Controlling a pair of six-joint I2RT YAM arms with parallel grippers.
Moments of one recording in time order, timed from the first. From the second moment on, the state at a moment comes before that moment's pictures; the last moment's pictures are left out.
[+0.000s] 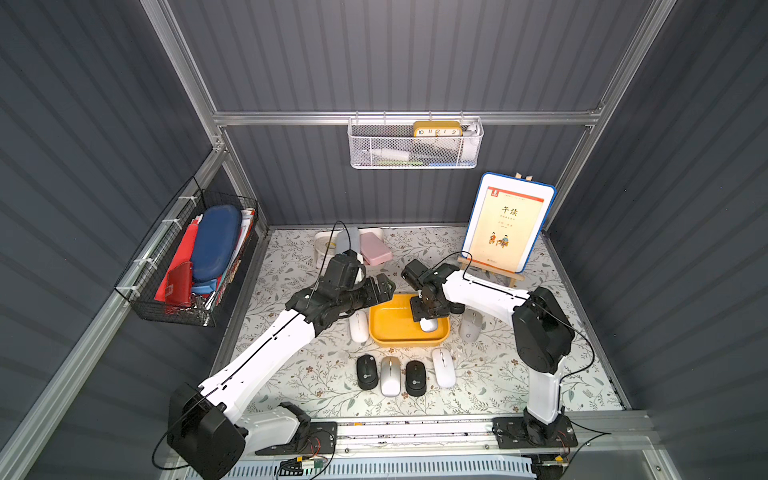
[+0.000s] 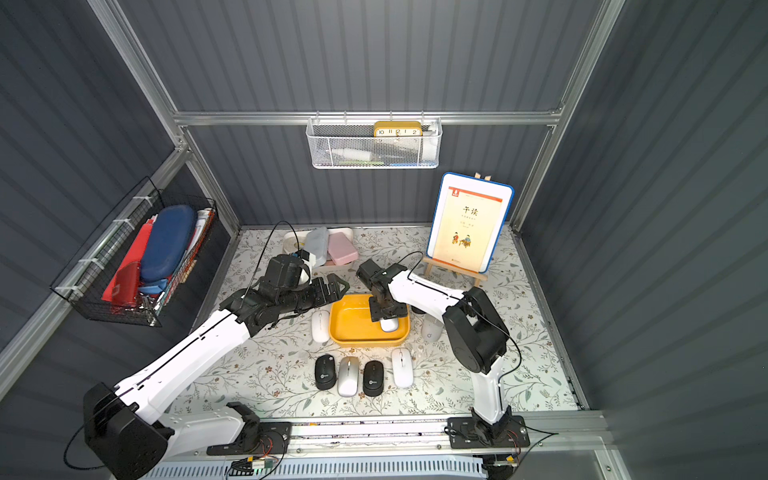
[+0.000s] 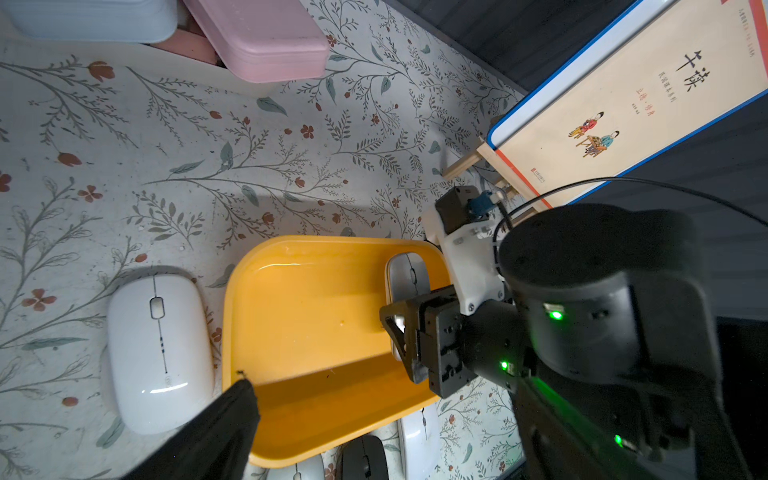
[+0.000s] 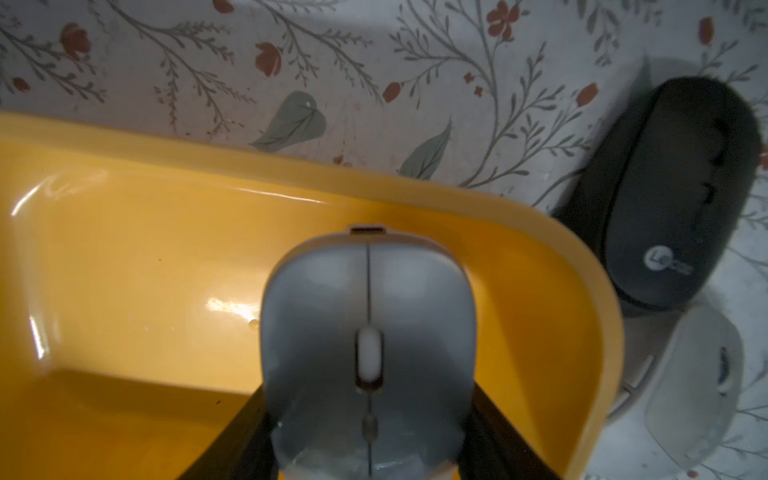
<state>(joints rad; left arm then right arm) -0.58 1.24 1.08 -0.53 0.17 -0.70 0.71 1.96 1.49 -0.93 0.11 0.56</state>
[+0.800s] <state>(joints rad) -0.58 1.21 1.08 -0.54 0.19 -0.70 0.68 2.08 1.58 -0.99 0.02 0.64</state>
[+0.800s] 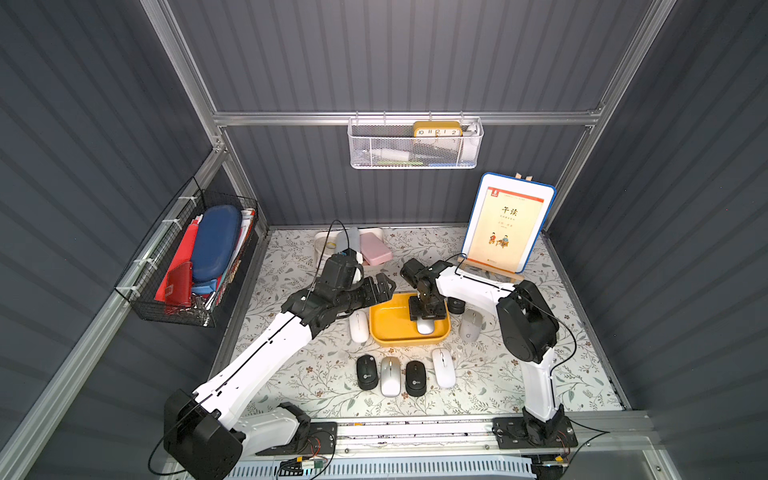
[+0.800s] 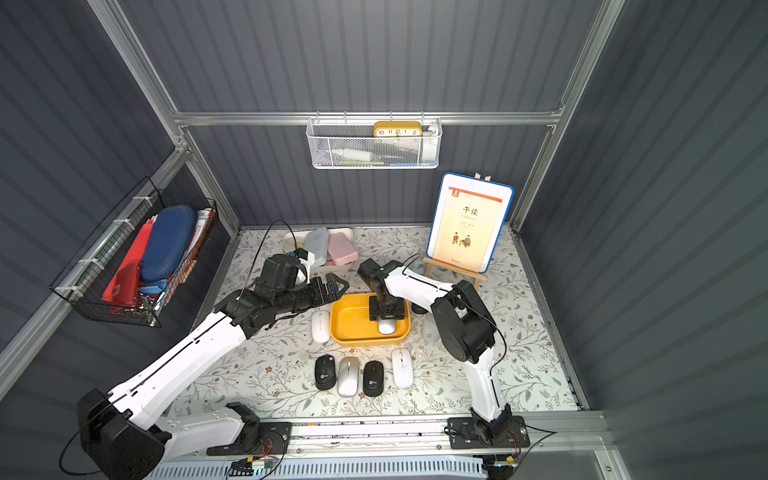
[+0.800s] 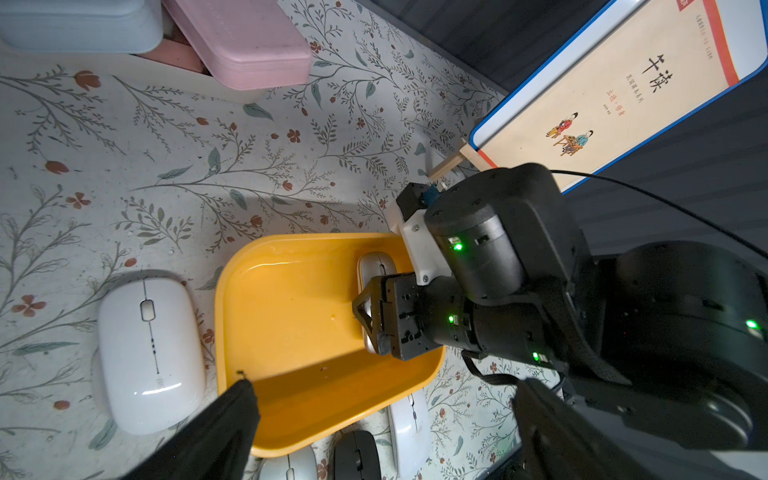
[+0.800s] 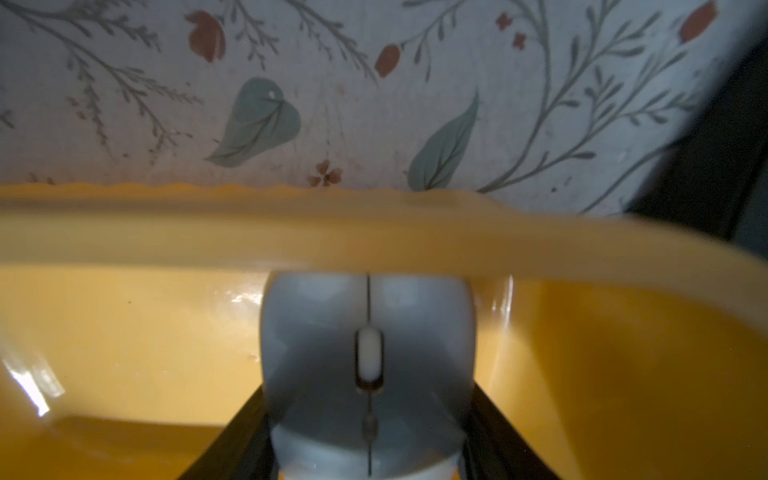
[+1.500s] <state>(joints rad) -0.58 1.21 1.08 -0.54 0.21 -0.69 0.69 2.09 1.59 -1.02 0.04 0.64</state>
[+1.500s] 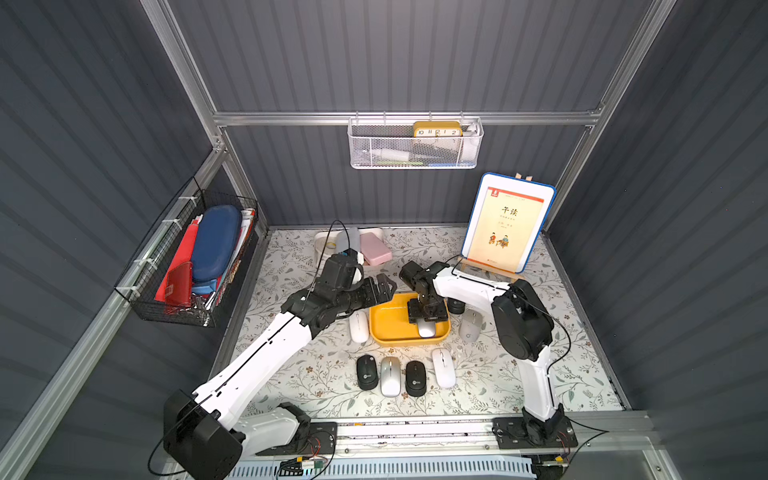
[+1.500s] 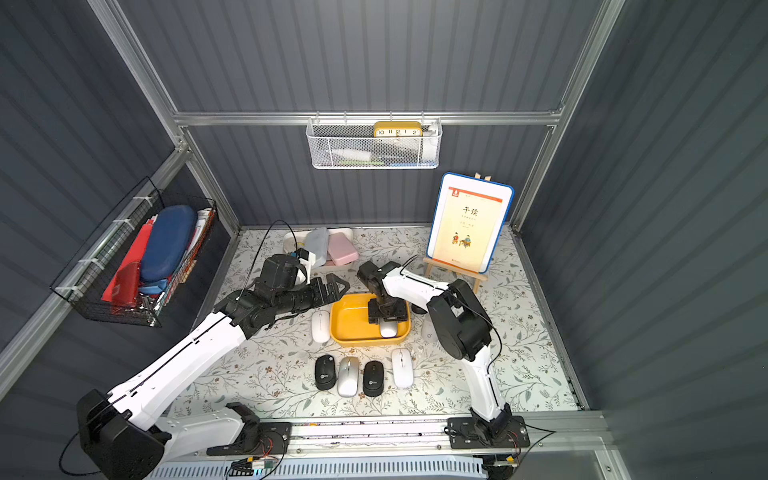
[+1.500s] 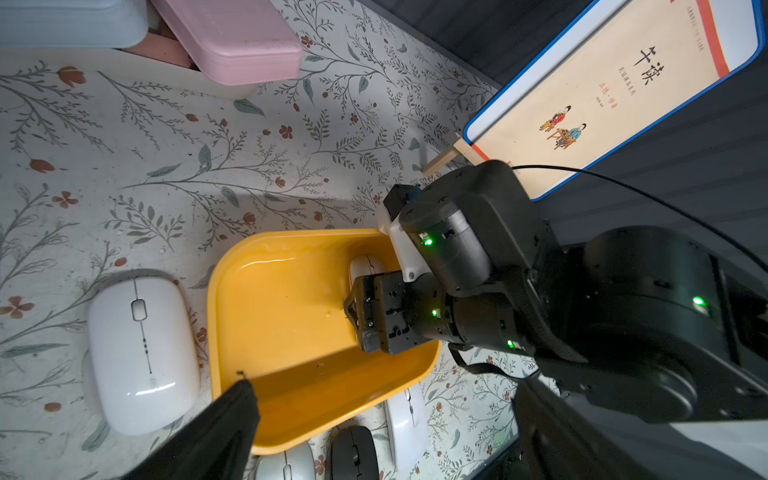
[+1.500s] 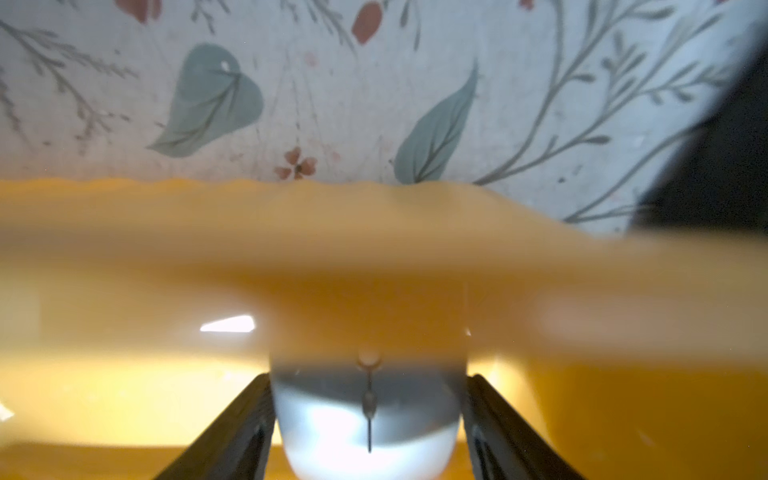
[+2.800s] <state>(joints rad) -0.73 1.02 0.71 -0.41 0.24 -1.02 0.89 1.54 0.92 -0.79 0.04 0.74</state>
